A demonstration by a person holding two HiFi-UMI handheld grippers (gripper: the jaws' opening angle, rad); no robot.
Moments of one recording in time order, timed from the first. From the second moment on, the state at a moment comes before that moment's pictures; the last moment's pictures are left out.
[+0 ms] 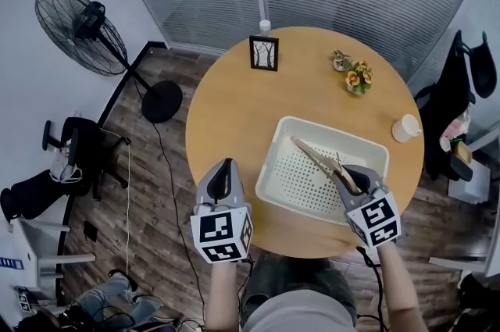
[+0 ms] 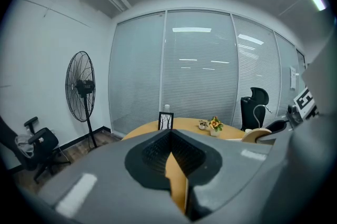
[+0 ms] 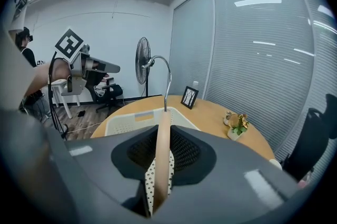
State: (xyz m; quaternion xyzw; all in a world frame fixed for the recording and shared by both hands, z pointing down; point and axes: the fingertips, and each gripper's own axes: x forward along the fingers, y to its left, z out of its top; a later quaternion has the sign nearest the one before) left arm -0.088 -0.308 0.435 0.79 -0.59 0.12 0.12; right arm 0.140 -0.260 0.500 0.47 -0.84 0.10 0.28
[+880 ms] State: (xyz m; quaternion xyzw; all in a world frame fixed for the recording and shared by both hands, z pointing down) left arm -0.111 -0.300 0.452 0.77 -0.60 0.13 0.14; right arm 0.121 -0.272 0.534 0.44 -0.82 0.04 0.35
